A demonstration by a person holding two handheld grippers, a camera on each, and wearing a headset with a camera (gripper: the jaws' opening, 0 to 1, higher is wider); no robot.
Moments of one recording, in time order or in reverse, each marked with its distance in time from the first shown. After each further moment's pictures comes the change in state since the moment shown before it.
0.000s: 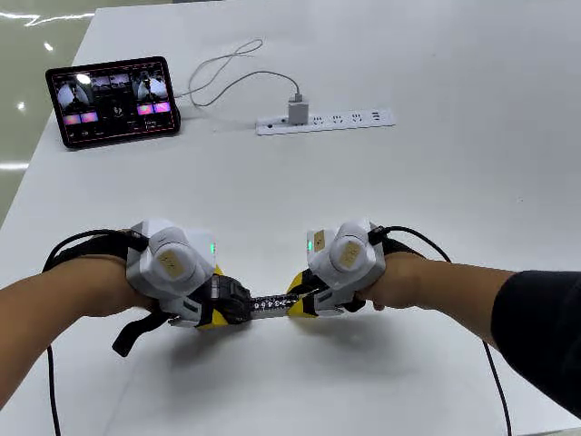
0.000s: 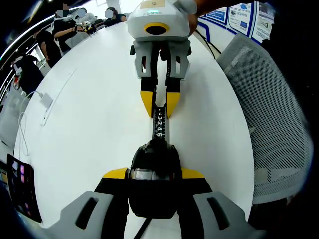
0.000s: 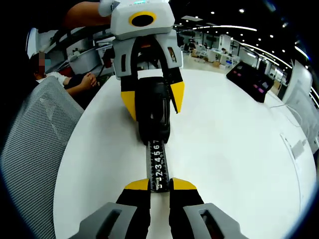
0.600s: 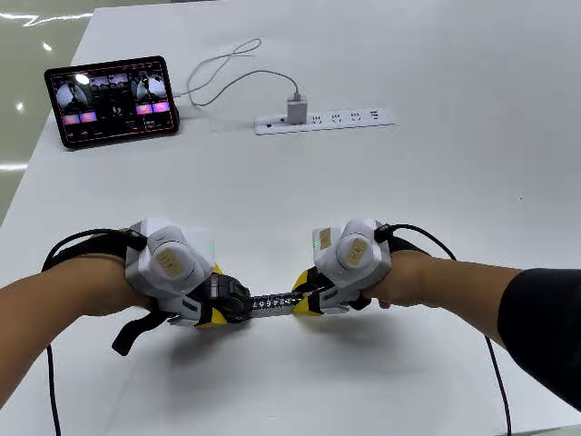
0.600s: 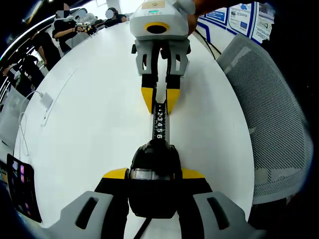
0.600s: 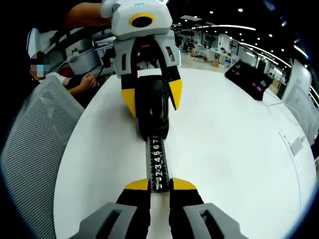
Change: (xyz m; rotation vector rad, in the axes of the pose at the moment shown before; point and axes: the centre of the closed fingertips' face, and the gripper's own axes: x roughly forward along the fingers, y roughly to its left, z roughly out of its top) left arm 0.000 -0.001 0.000 -0.001 -0.004 0.001; right arm -0.005 0.000 -0.006 0.007 0.001 -0.005
